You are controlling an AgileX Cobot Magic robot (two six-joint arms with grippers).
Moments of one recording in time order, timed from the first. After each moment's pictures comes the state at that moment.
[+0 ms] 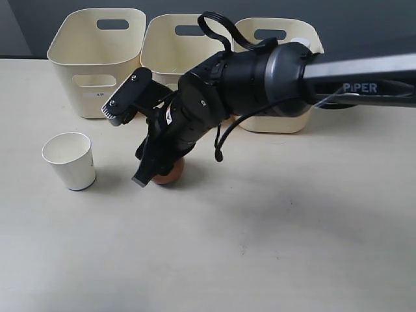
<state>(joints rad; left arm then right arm) -0.10 0.00 0.00 0.07 0.23 0.12 0.83 1.99 -1.38 0.00 0.46 -0.30</state>
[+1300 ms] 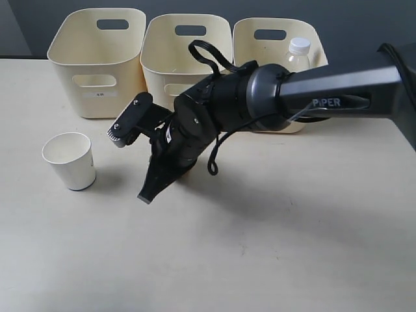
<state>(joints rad) -0.10 0.00 0.00 0.07 0.23 0.12 0.83 2.07 -1.38 0.01 0.47 -0.33</state>
